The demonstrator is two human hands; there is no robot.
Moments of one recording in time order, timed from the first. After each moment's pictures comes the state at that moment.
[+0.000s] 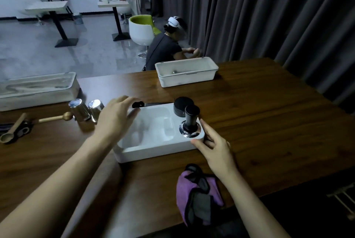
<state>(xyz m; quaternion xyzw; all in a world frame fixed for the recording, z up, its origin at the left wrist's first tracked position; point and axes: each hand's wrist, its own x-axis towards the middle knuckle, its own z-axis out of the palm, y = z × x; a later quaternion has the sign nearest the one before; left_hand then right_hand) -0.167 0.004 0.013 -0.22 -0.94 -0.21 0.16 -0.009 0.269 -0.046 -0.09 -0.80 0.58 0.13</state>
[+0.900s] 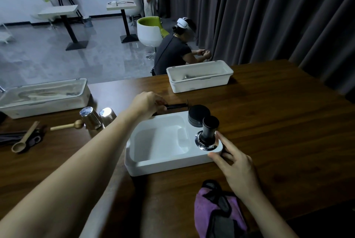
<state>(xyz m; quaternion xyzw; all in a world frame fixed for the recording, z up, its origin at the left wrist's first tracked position) -0.268 0.050 0.010 -0.25 -0.95 -0.18 -0.02 -0.007 0.269 -0.050 -0.10 -0.83 0.53 0.14</state>
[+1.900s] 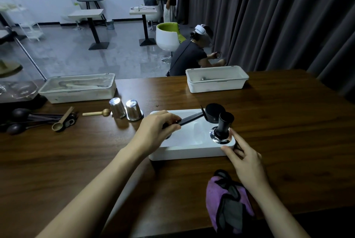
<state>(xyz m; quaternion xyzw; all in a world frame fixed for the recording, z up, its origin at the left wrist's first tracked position) -0.127 -0.002 0.019 -0.29 -0.89 -0.35 0.07 -0.005 0.267 -0.049 -0.09 -0.85 0.50 0.15</state>
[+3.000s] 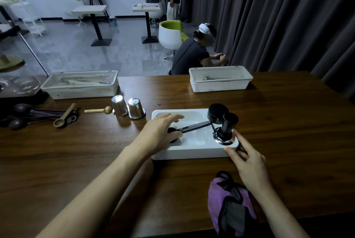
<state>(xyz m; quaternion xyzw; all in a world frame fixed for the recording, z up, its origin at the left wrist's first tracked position) -0.137 -0.004 -0.001 -0.27 -0.92 -0.28 0.01 -0.002 0.262 -0.038 -0.12 -0.85 0.50 0.13</state>
